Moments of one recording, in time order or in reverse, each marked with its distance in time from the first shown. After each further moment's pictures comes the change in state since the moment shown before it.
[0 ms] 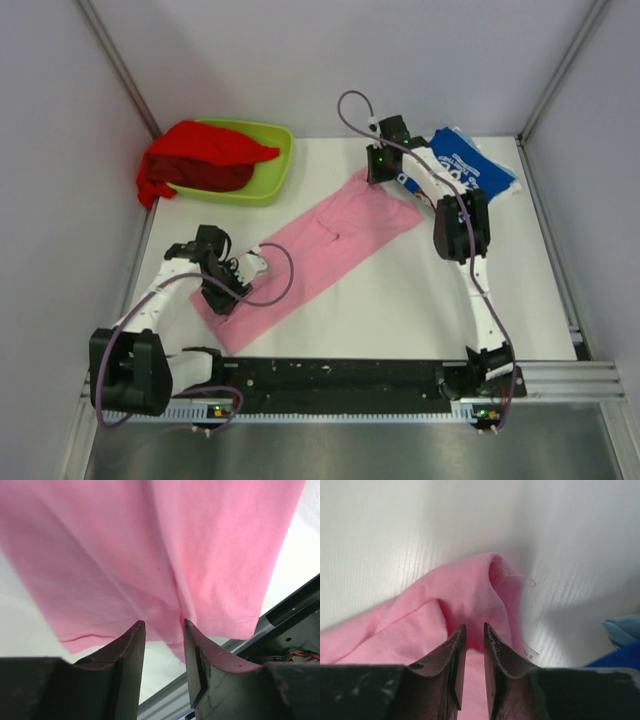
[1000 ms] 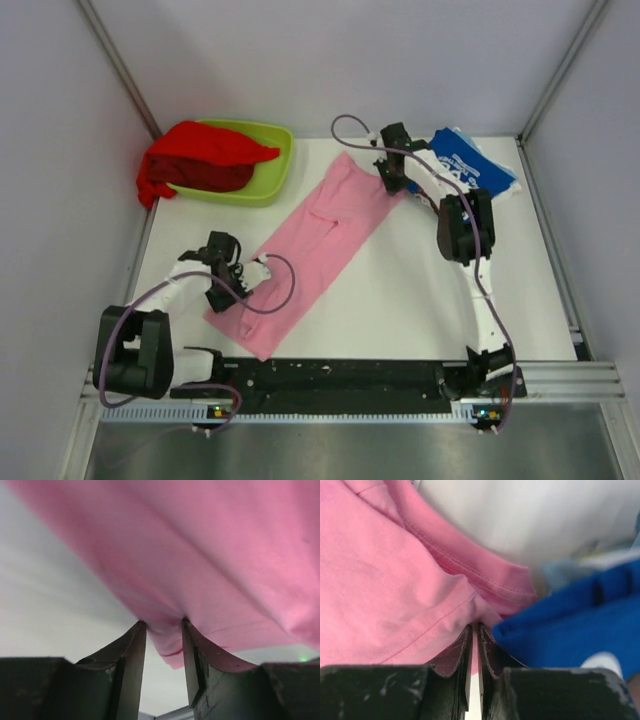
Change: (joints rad) left arm 0.003 0.122 -0.066 0.259 -0.224 0.066; right arm -0.007 -0.134 -0.228 -0.082 0.229 -0.277
